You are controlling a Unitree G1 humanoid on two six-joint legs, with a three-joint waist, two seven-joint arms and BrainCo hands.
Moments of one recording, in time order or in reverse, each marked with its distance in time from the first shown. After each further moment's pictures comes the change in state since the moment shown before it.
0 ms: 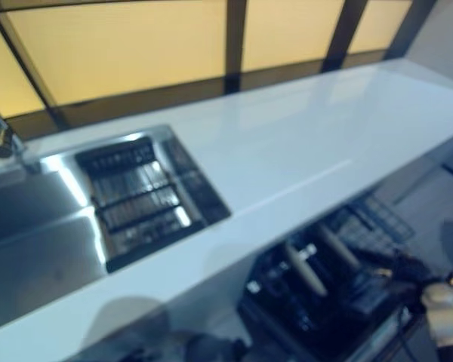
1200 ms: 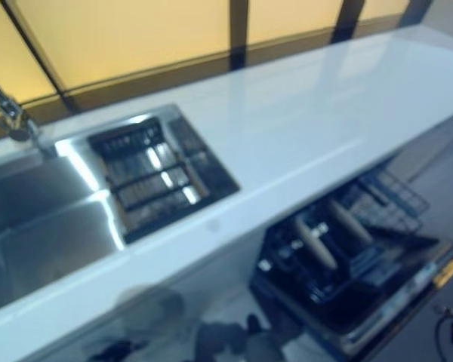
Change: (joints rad) left arm -0.108 0.063 -0.047 0.099 -0.067 0.010 0.046; right arm -0.176 -0.093 -0.073 0.703 0.190 -0.059 -0.142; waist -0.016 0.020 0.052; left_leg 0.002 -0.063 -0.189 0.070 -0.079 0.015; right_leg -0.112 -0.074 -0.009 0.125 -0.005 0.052
